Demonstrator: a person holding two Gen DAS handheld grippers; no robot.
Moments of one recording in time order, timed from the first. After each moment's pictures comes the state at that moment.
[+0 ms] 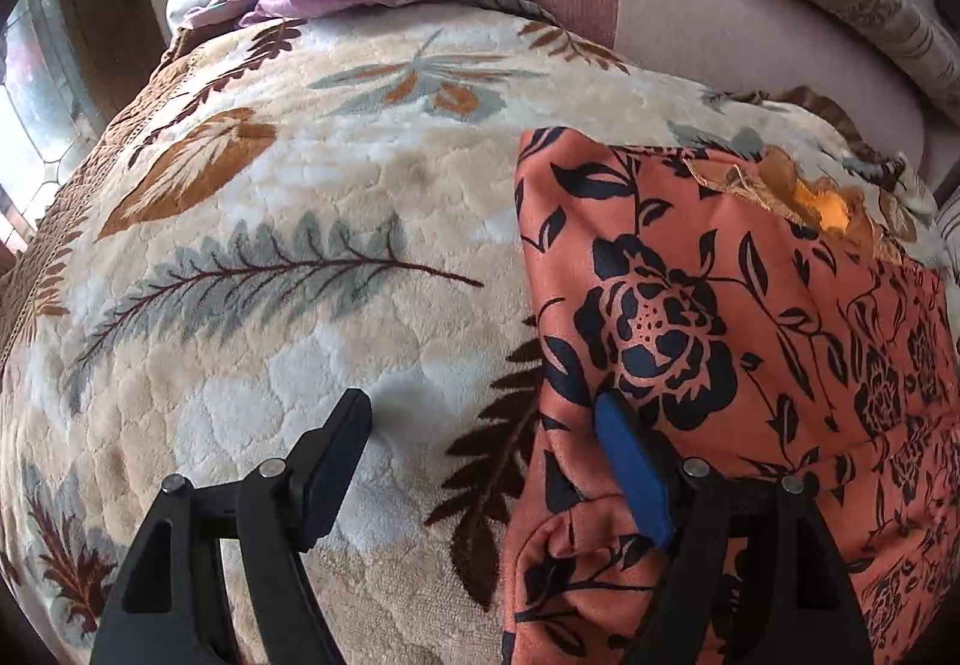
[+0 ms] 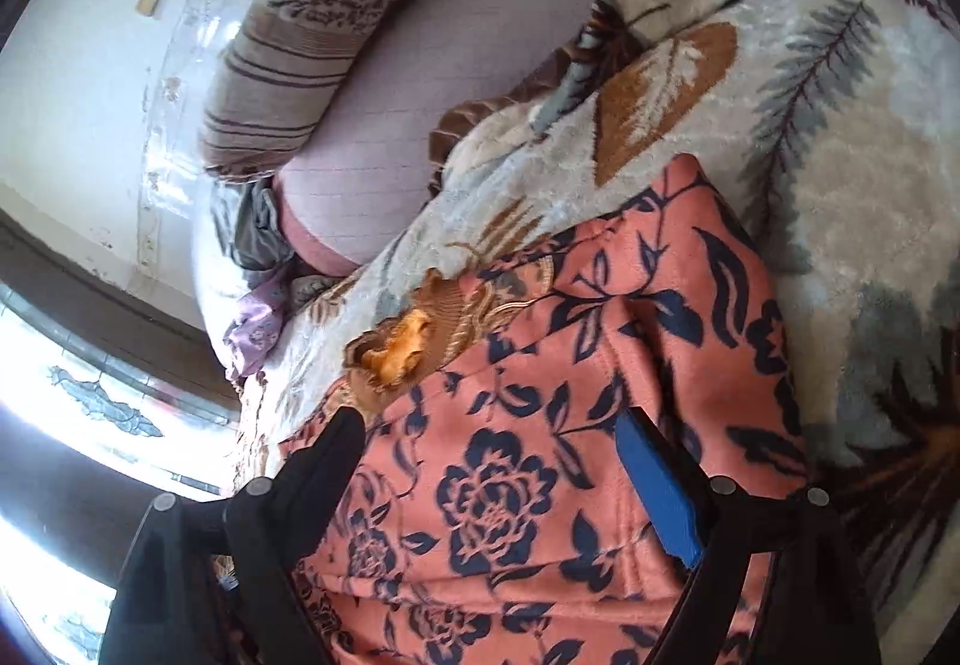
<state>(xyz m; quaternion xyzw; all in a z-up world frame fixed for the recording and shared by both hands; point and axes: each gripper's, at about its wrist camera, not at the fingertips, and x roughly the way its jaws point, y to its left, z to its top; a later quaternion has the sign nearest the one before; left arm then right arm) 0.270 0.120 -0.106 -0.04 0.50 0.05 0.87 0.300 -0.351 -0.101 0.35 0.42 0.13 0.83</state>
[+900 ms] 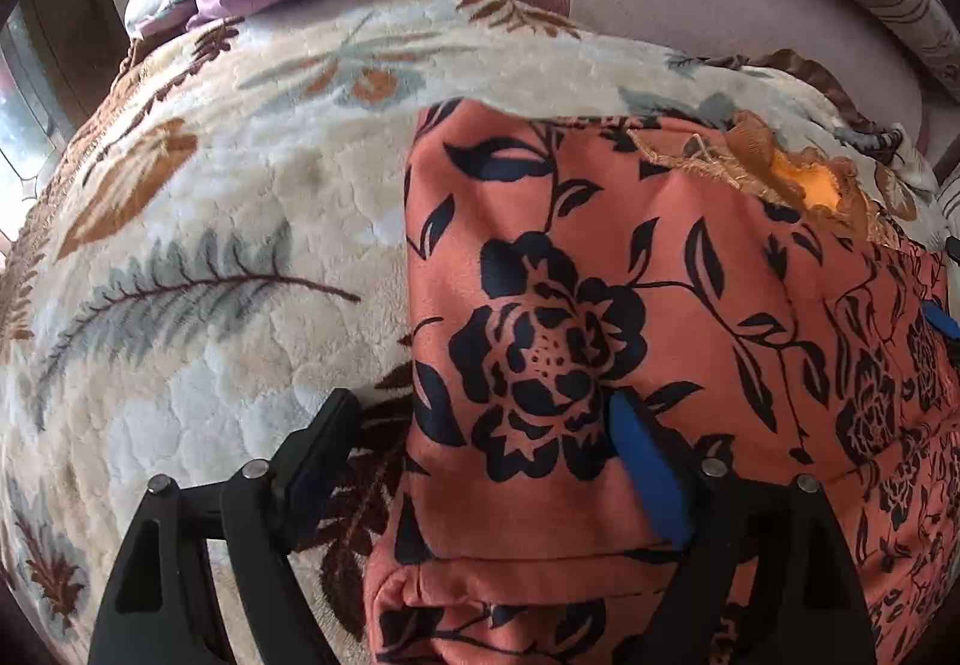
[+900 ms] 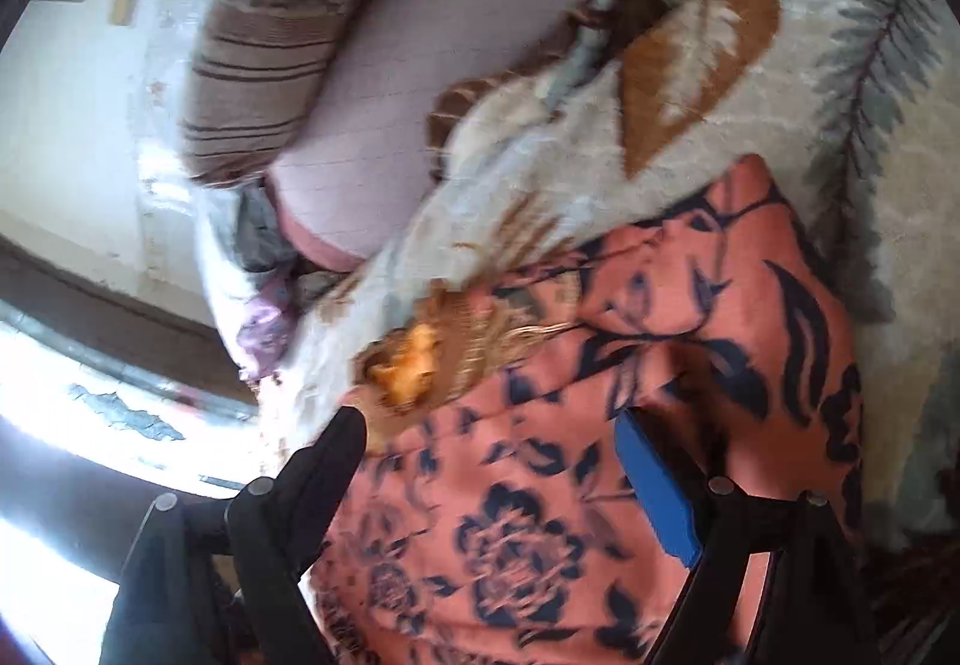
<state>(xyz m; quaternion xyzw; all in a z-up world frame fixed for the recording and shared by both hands) 0.296 0.080 -0.125 -0.03 0.51 0.03 0.86 0.365 -0.357 -0.137 0.38 0.48 0.13 0.78</state>
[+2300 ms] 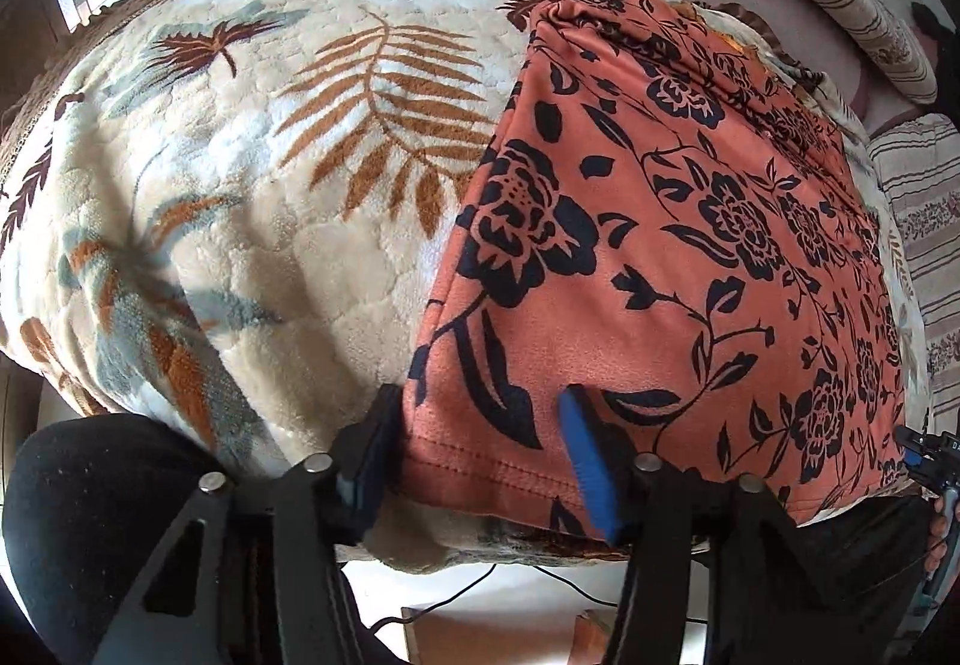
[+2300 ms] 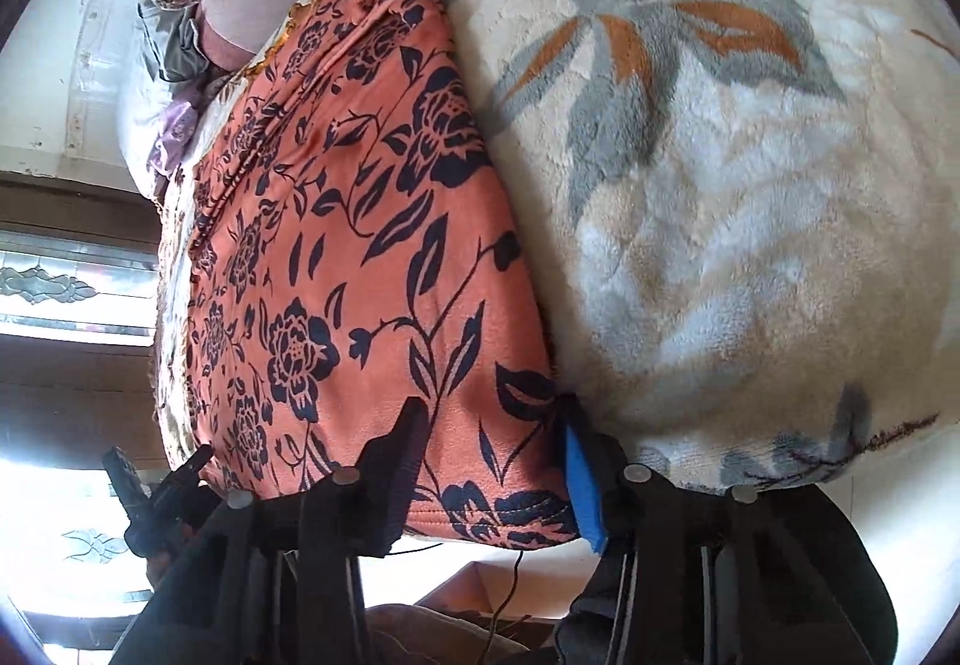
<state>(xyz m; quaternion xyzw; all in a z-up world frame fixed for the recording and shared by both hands) -0.028 0.120 -0.115 -0.12 0.56 0.02 0.82 -0.008 -0.420 -0.135 0.29 0.62 0.07 0.73</state>
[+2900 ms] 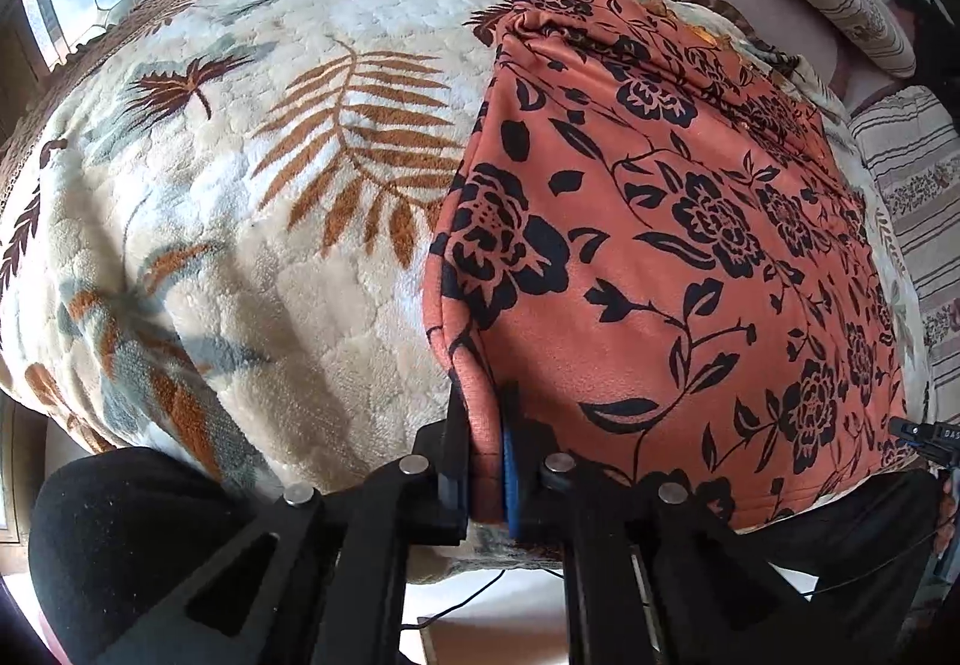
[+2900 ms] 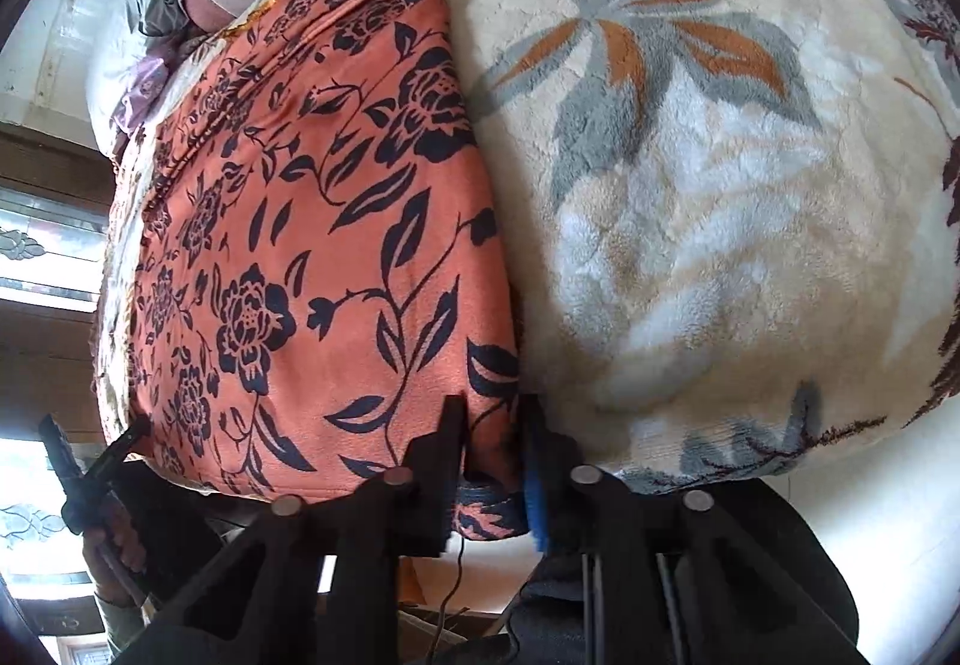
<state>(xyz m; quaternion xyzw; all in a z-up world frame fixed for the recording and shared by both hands) -0.024 0.118 -0.100 -0.11 0.55 0.00 0.83 -0.011 -0.411 -0.131 0.22 0.64 0.04 0.74</state>
